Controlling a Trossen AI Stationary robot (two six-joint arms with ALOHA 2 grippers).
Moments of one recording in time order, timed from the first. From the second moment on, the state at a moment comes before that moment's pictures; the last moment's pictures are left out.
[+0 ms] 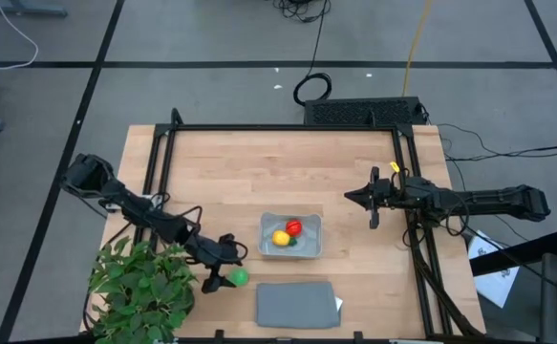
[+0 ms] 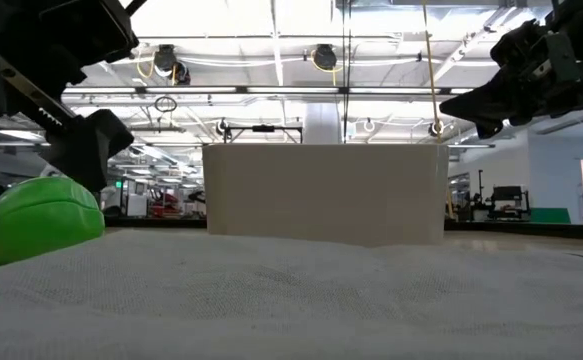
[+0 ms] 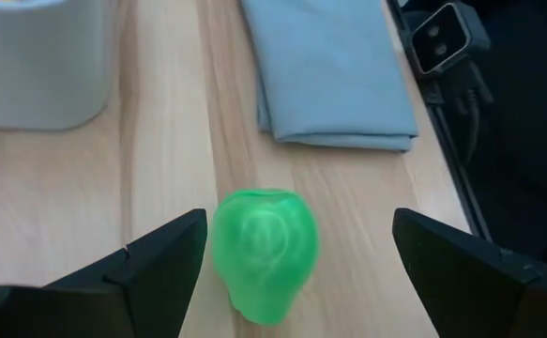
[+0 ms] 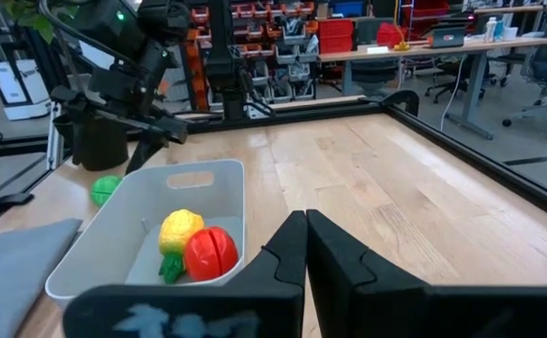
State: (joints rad) left arm -0.50 1.45 0.58 0.15 0.08 -0.48; right arm -0.09 0.43 0.05 0.28 0.02 0.09
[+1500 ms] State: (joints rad) left arm -0.56 1.63 0.58 0.26 -0.03 -0.49; right arm -0.09 0.44 0.05 0.28 0.02 0.10
